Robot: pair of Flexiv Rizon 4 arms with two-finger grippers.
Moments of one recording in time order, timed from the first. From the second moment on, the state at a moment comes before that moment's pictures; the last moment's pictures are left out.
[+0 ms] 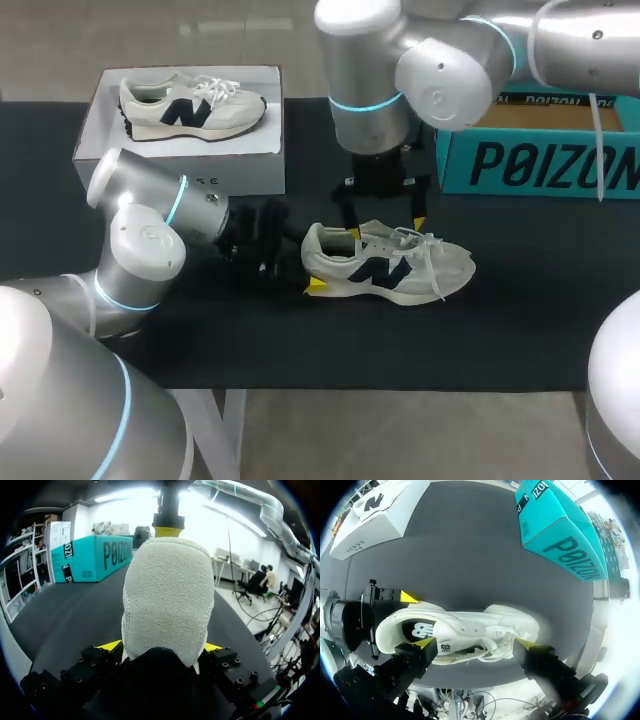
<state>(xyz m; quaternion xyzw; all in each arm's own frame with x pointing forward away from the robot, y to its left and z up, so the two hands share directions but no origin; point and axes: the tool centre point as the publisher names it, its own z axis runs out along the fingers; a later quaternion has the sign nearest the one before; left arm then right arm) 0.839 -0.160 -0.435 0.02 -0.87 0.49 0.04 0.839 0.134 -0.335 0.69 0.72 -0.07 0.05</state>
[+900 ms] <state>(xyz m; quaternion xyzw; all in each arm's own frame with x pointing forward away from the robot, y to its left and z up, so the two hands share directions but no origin) 0.839 -0.160 -0.435 0.02 -0.87 0.49 0.04 0.838 0.133 -0.352 0.72 0.68 -0.11 0.07</state>
